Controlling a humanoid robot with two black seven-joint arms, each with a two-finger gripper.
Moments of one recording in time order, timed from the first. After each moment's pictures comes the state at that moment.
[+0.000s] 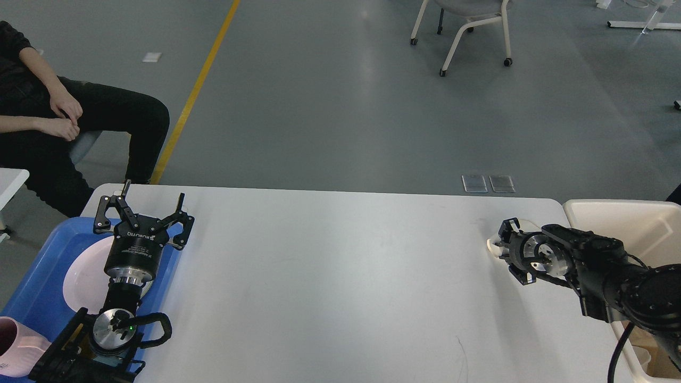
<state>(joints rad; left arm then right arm) -0.25 0.09 -1.45 -0.84 0.17 -0.53 -0.23 0.91 -0.20 -0.54 0.28 0.44 0.13 -0.24</state>
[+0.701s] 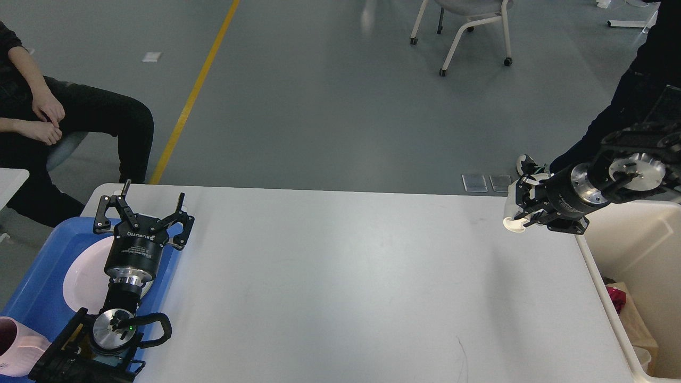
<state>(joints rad) -0.25 0.09 -1.45 -0.84 0.17 -0.53 -0.23 1.72 -0.49 -1.11 1.03 0.25 0.54 -0.27</state>
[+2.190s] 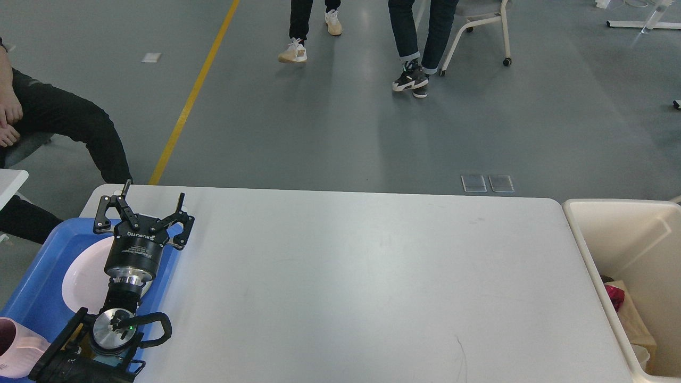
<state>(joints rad) -0.25 0.09 -1.45 -0.84 0.17 -0.53 -0.23 1.56 -0.86 -1.30 1.01 0.06 0.26 -0.19</state>
